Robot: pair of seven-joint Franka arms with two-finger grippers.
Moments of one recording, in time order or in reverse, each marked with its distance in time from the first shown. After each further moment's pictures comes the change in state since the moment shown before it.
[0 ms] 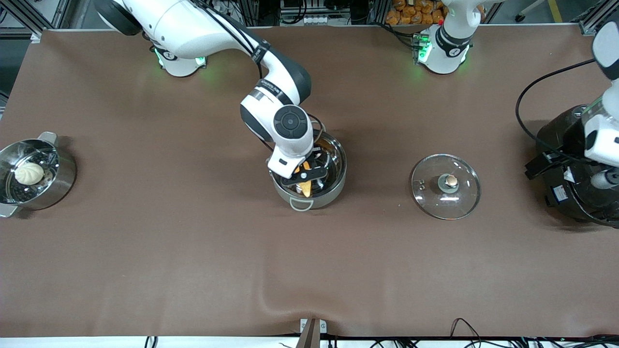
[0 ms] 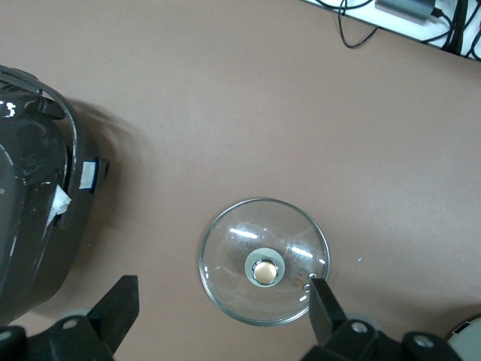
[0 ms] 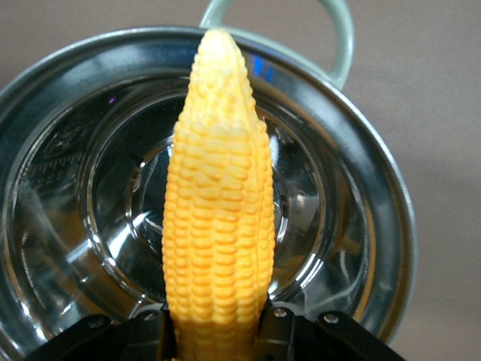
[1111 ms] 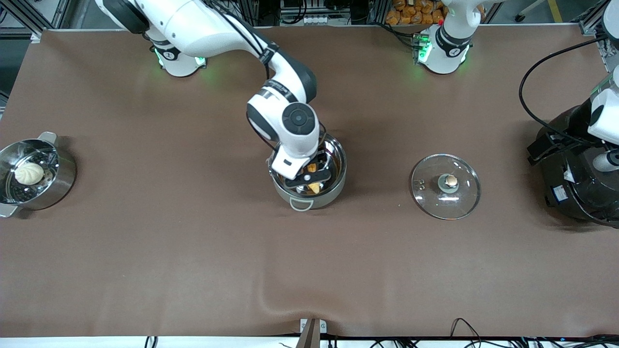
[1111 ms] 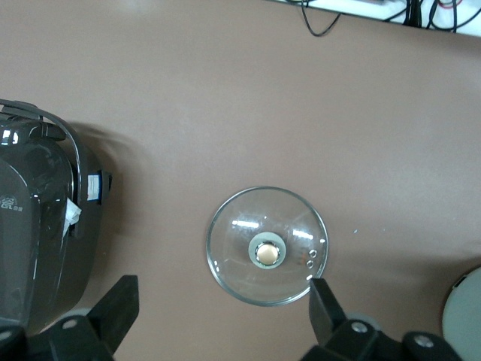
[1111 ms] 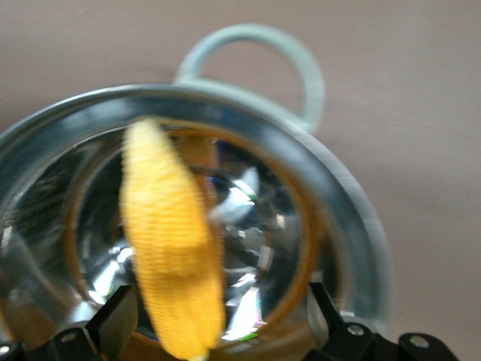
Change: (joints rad) left arm -0.006 -0.025 -0.029 0.055 0.000 -0.086 0.127; right arm 0.063 -0.015 -0.116 0.050 -0.002 -0.033 0.023
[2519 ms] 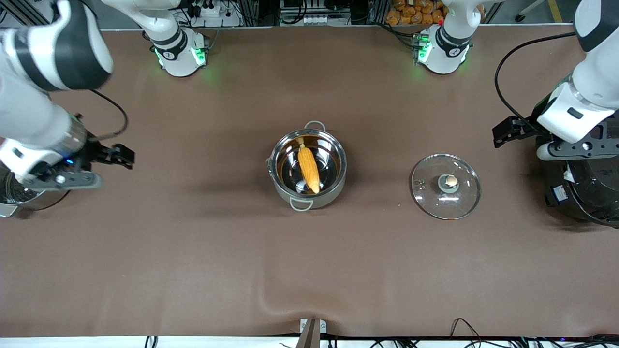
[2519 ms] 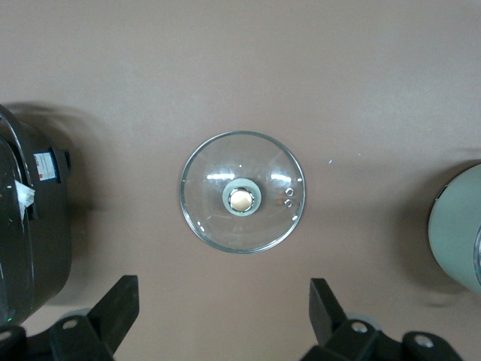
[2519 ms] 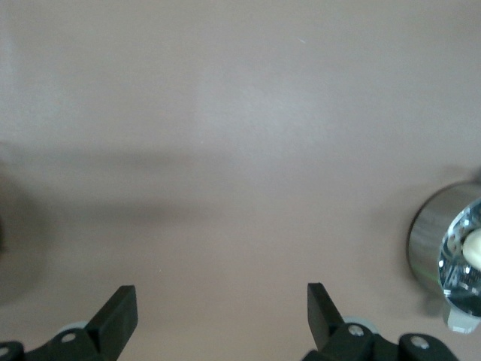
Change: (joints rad) left arm 0.005 -0.011 -0.077 -0.021 -0.055 -0.101 0.106; right arm -0.576 -0.589 -0.113 -0.326 0.056 -0.191 -0.535
